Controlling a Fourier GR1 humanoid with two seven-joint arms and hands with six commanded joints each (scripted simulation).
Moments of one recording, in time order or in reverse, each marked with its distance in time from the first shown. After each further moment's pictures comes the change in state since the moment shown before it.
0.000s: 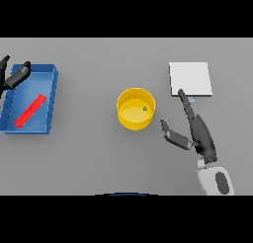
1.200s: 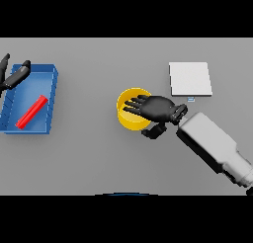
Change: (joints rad) left arm 0.019 0.000 0.029 -0.019 0.047 -0.014 -0.055; right arm -0.677 -0.281 0.498 0.428 0.579 0.434 -0.081
